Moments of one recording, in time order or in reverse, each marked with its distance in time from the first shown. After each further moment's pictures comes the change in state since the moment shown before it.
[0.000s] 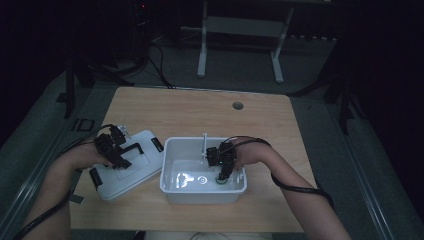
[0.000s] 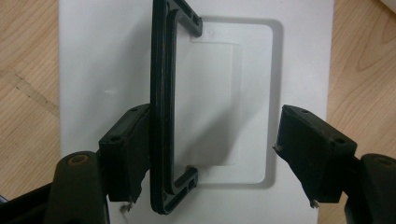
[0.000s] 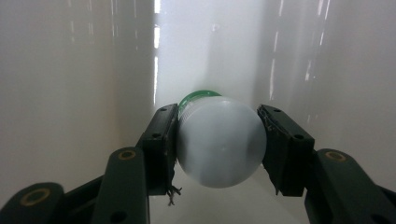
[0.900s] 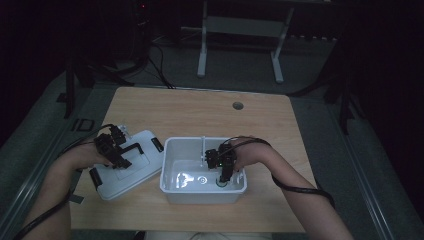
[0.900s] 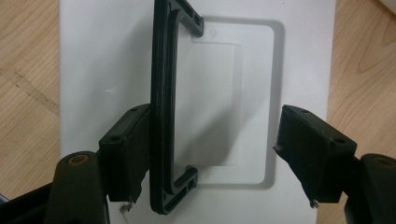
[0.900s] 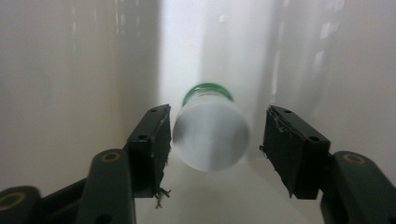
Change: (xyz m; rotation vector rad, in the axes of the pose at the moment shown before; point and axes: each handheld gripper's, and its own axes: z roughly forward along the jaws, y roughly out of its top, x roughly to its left) left arm 0.000 0.001 0.000 0.002 -0.003 -0.014; right arm 0.005 0.001 -0.004 0.031 -0.020 -0.021
